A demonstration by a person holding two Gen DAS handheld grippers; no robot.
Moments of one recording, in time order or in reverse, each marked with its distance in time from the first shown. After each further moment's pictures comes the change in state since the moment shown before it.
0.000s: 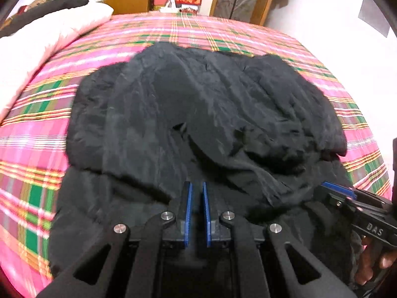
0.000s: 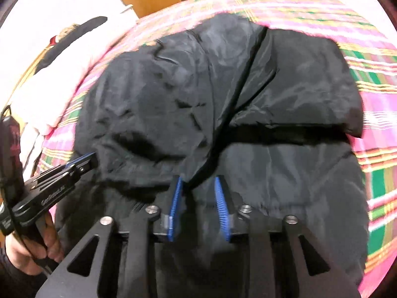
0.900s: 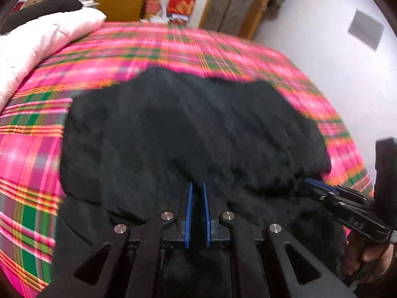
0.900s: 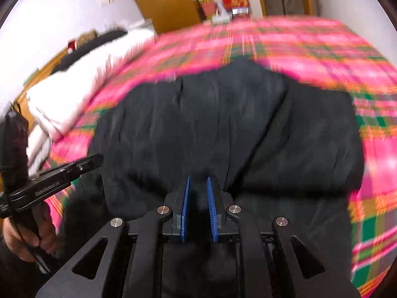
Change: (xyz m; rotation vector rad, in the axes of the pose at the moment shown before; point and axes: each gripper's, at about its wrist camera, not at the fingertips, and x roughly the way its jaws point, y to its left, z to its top) left arm 0.015 0.017 0.032 0.006 -0.028 -0.108; right arm 0.022 0.010 0.023 -0.069 -0.046 0.018
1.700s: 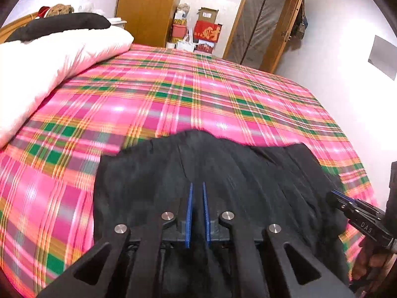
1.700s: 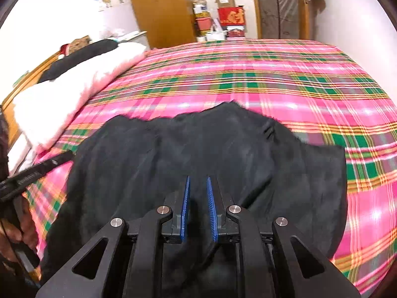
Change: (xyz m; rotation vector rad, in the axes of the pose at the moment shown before) left arm 0.001 0.047 0.088 -0.107 -0.180 0.115; right arm 0.007 -0.019 0.093 -0.034 -0.129 -0.117
